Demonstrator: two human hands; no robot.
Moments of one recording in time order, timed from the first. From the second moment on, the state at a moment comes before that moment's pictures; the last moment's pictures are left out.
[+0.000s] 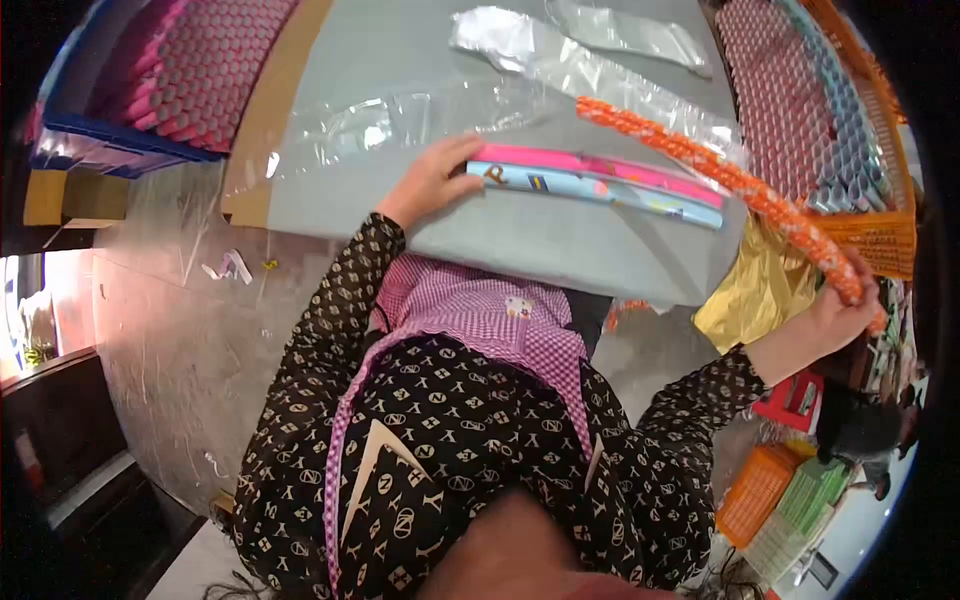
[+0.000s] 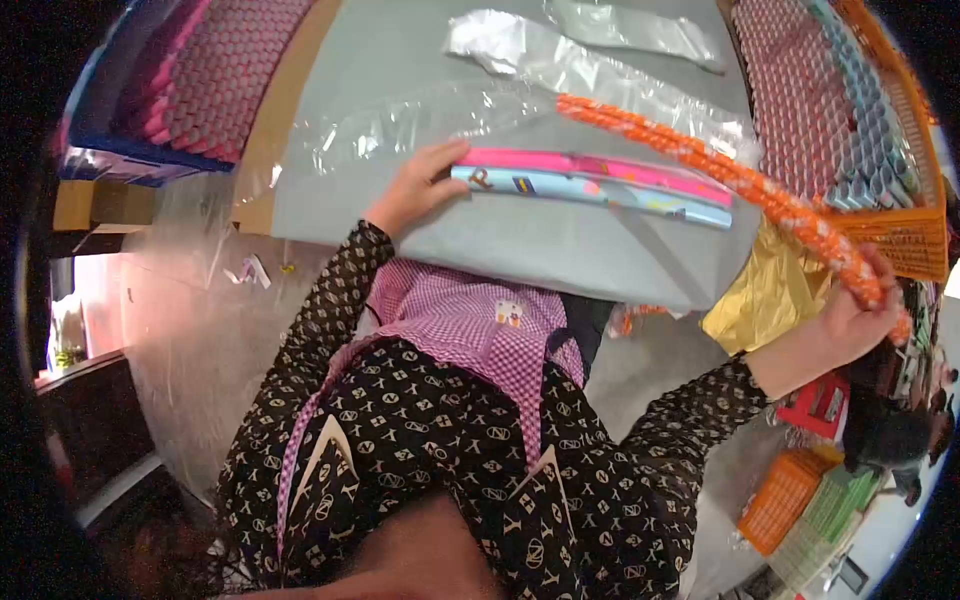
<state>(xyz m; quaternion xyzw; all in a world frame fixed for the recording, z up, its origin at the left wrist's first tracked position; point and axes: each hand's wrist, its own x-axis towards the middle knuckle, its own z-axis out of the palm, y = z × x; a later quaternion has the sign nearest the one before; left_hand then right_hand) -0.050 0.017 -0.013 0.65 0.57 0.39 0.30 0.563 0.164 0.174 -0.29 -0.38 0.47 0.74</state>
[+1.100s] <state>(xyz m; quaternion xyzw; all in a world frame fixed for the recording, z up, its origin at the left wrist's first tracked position) -0.066 0.023 -0.010 0.73 0.55 0.31 0.25 0.508 0.117 -0.088 -0.45 -0.12 0.60 0.65</state>
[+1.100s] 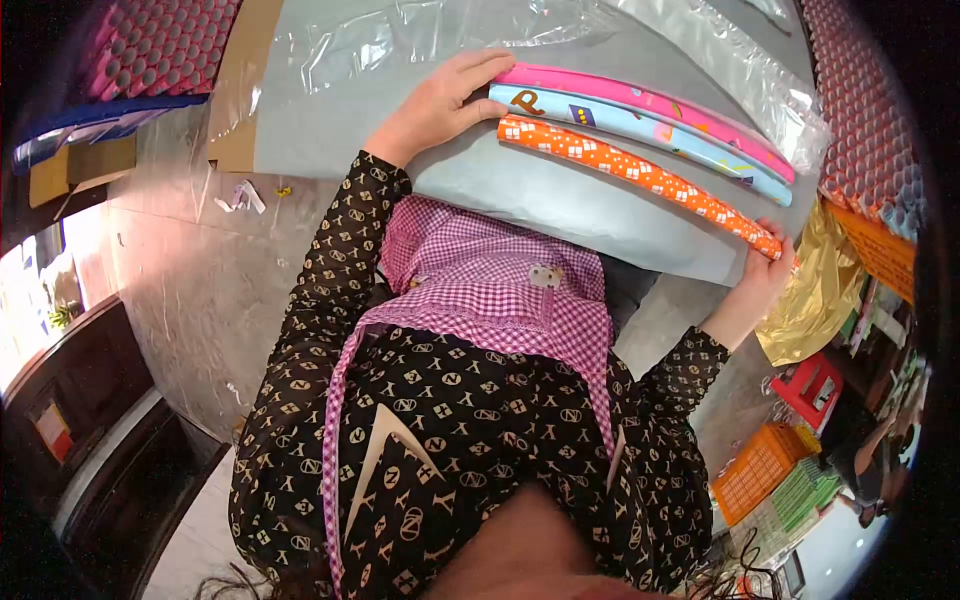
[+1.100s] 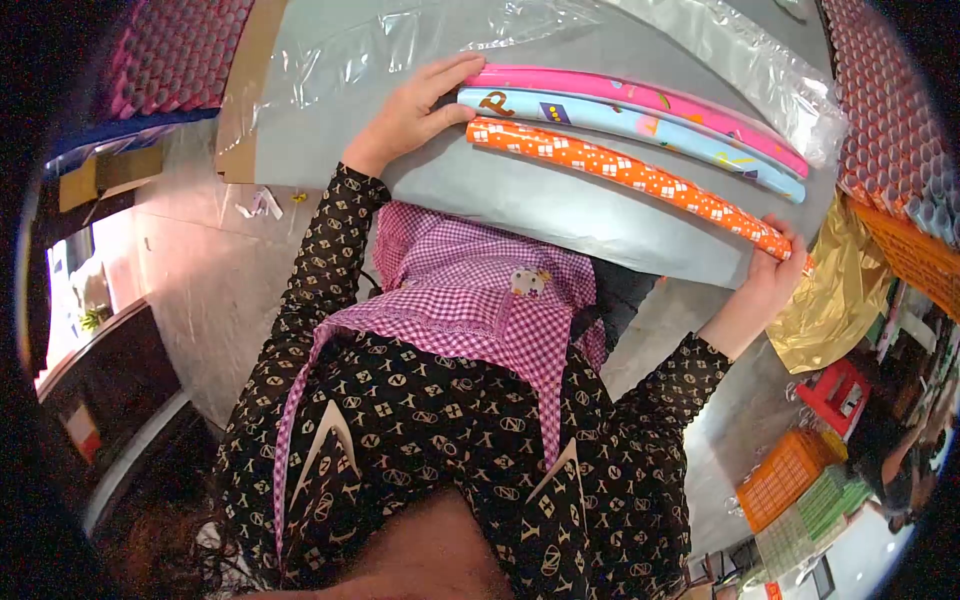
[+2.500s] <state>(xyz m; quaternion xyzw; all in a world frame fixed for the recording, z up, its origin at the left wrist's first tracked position) -0.051 0.011 0.004 0.80 0.54 0.23 0.14 0.441 0.130 -0.023 -0.61 -0.13 0.63 0.45</state>
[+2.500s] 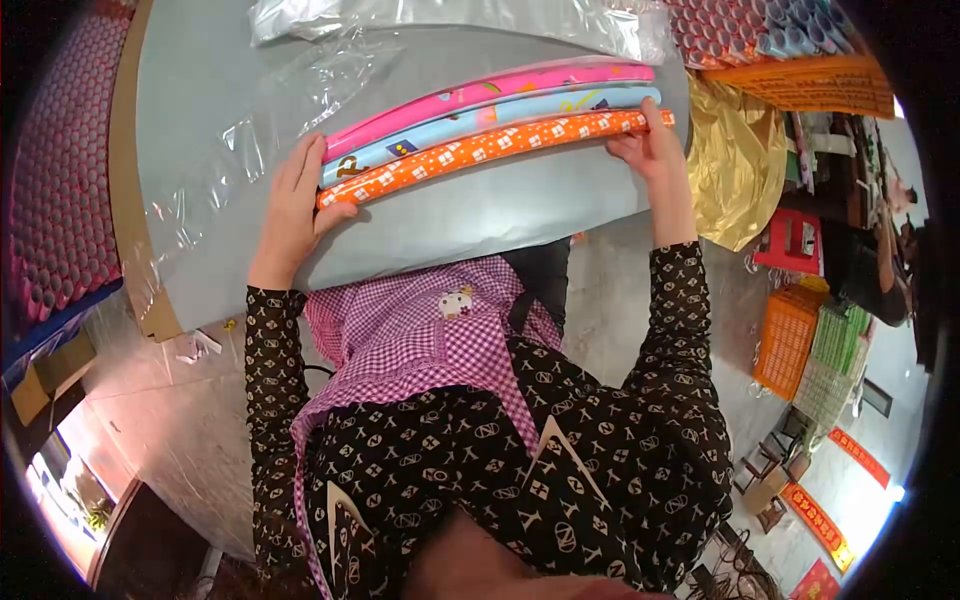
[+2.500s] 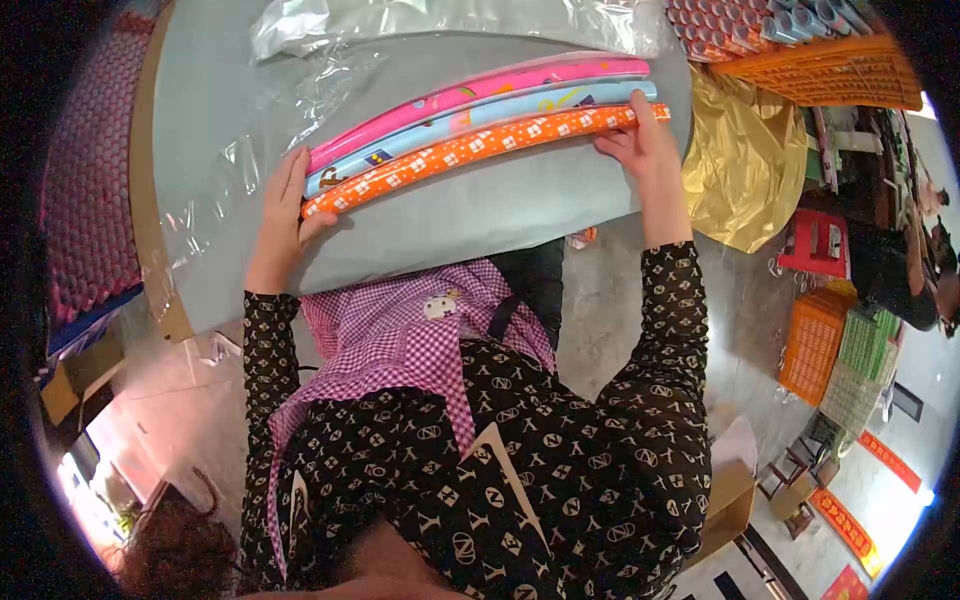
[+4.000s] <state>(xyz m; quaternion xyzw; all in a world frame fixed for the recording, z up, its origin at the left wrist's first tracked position) -0.058 0.011 -0.009 0.77 0.54 0.30 0.15 0.218 0.125 0.029 -0.23 -0.96 0.12 0.06</state>
